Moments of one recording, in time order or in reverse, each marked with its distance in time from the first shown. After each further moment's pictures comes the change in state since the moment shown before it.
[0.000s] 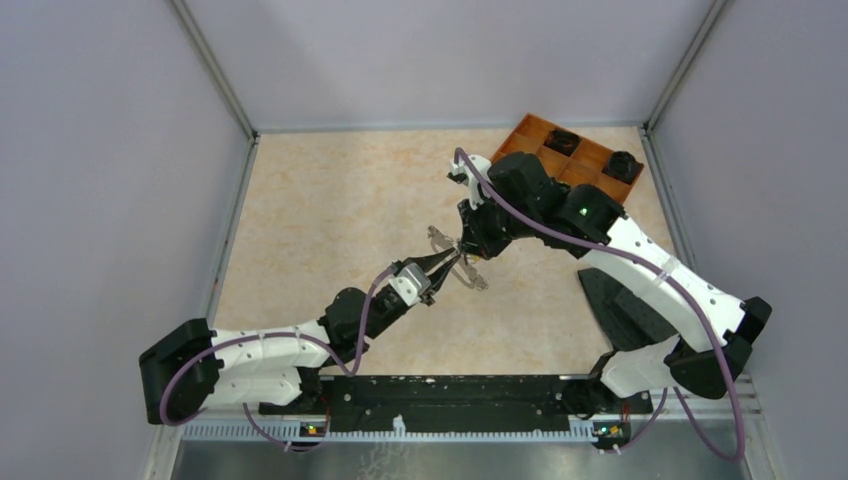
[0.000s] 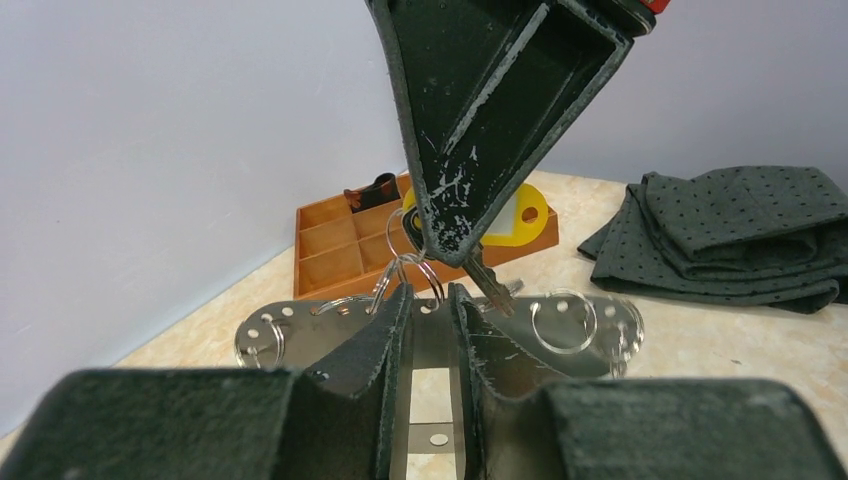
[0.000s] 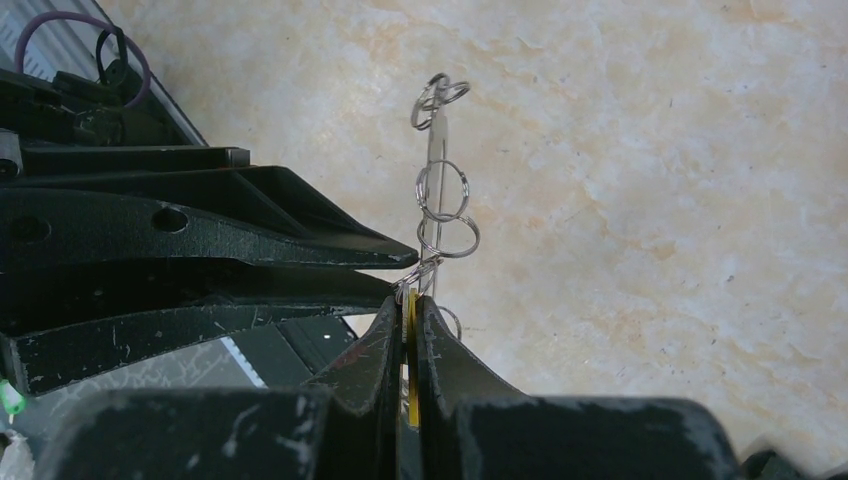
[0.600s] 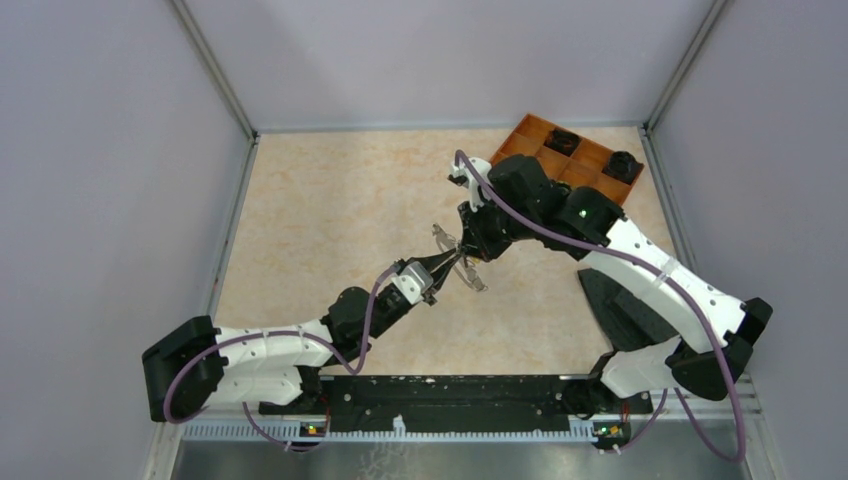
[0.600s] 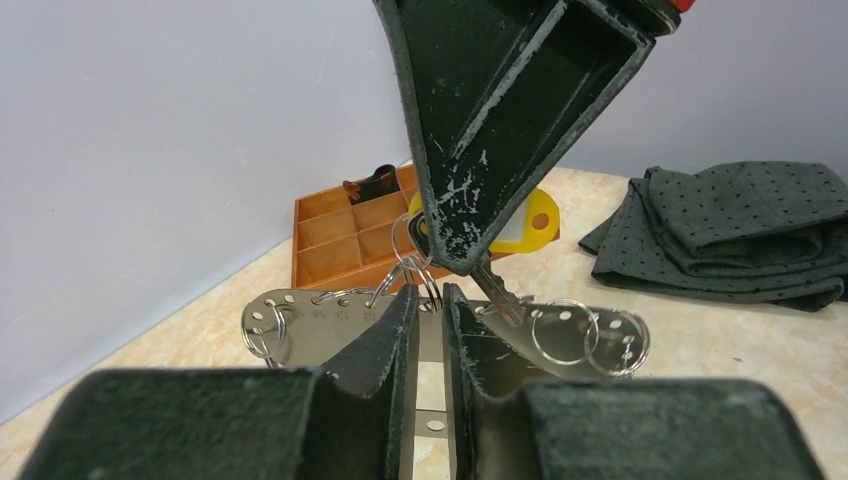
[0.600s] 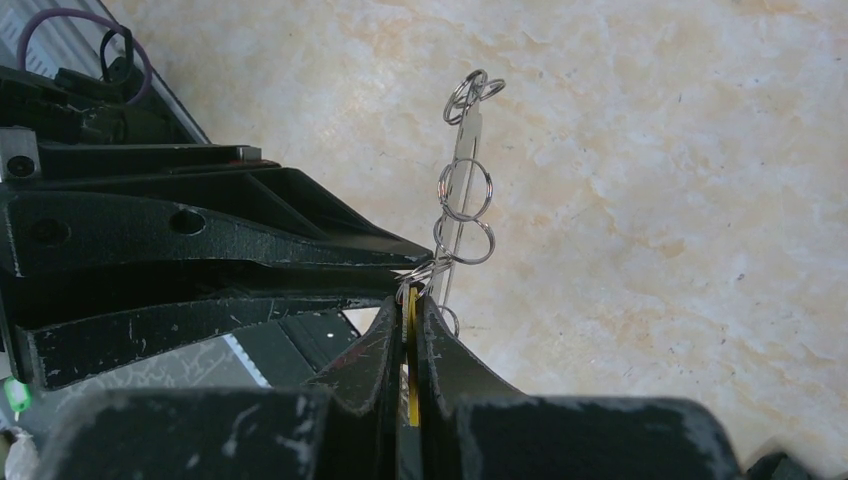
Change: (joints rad) left arm -0.001 0.026 0.006 0.006 -0.014 -0.009; right arm 0.000 -0.010 -0.025 0.014 -0.010 0.010
